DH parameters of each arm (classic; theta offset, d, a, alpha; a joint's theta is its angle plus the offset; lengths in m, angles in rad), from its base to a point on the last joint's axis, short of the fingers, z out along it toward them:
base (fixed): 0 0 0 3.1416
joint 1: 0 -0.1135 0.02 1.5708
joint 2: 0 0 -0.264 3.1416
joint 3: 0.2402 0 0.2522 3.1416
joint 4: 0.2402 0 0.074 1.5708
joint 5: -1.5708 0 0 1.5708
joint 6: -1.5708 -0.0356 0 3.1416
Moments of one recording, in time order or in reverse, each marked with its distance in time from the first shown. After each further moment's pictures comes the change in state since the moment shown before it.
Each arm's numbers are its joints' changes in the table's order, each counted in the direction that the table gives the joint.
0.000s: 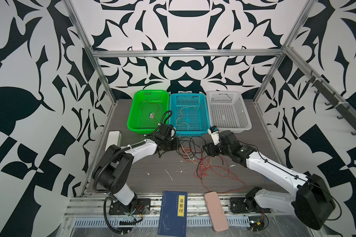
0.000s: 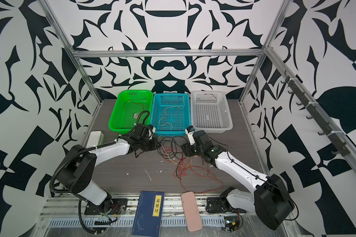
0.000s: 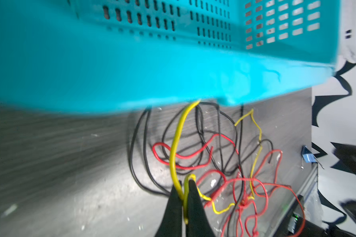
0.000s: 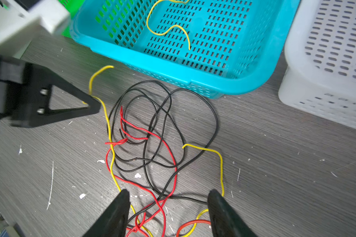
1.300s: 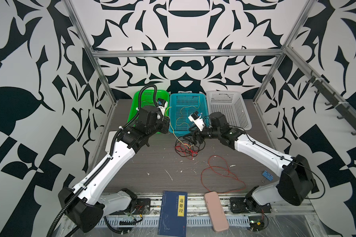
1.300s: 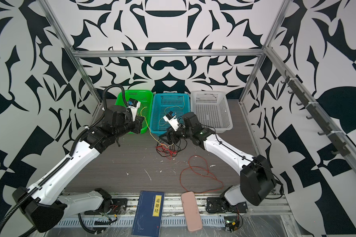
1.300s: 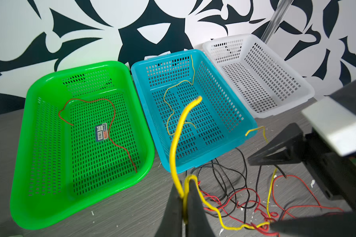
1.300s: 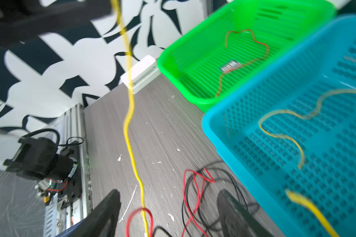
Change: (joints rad) left arm 0.001 -0.376 0.373 0.379 0.407 -0.517; right arm -0.061 0.292 0.418 -0.108 0.484 0.203
